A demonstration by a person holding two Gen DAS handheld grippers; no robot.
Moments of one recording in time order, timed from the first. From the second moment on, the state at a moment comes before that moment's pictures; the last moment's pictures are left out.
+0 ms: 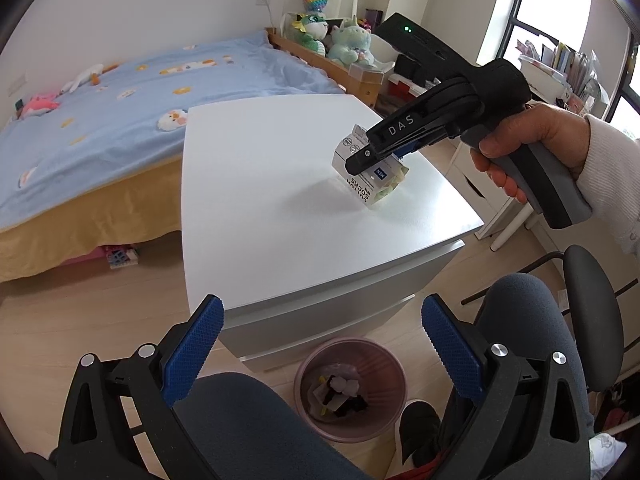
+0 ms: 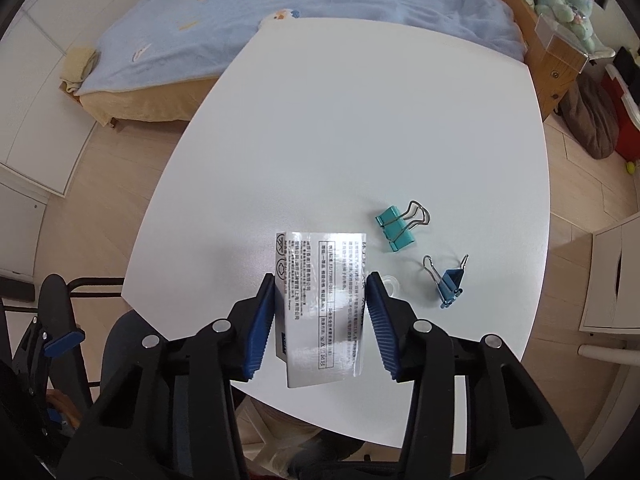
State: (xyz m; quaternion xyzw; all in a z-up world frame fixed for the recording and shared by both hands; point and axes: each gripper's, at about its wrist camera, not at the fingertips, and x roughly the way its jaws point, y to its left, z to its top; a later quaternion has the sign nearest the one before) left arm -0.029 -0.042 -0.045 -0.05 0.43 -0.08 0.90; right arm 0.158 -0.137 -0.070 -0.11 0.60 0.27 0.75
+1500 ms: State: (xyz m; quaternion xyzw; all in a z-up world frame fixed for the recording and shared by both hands) left arm -0.011 -0.049 -0.046 -0.05 0.42 -0.07 0.90; right arm 0.114 -0.190 -0.013 0.11 0.22 0.39 0.89
